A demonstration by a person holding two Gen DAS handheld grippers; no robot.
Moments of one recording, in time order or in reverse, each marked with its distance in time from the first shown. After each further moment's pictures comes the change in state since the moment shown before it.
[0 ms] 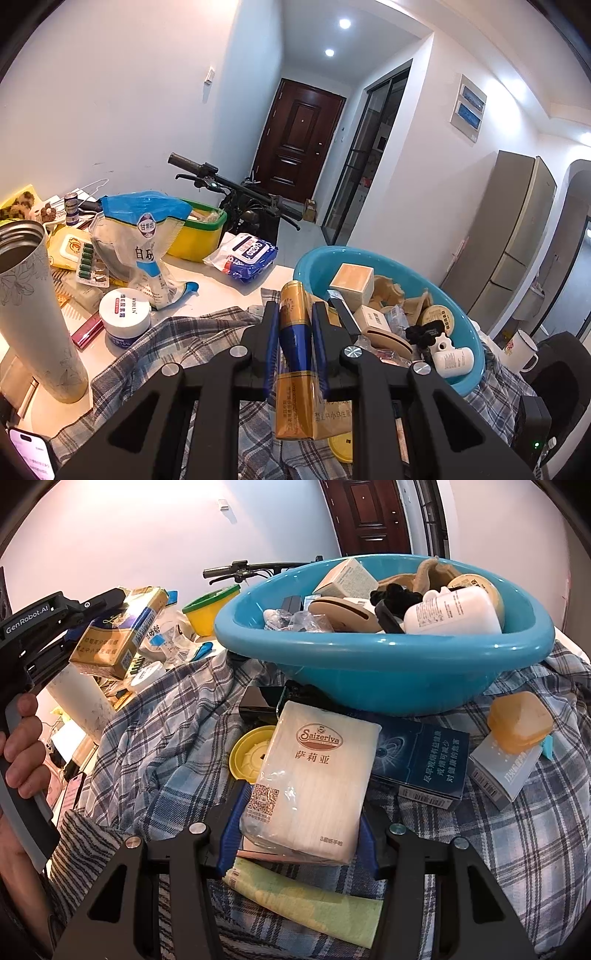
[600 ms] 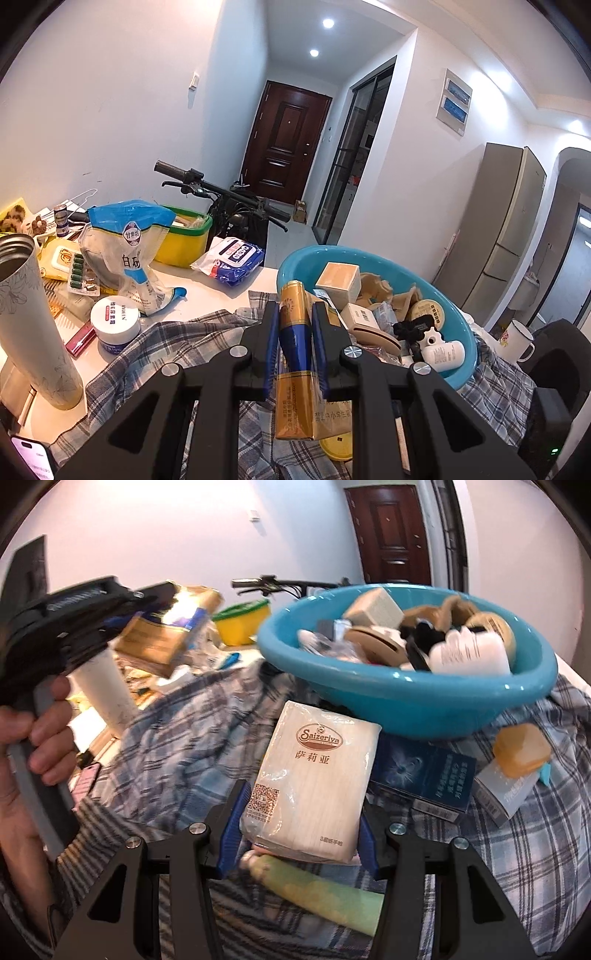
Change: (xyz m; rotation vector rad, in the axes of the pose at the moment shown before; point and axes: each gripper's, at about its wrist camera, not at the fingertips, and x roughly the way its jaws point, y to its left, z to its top) left arm -0.003 -0.014 -0.001 0.053 -0.005 -0.031; right arm -0.028 0.024 -0.003 -0.106 -0.097 0.049
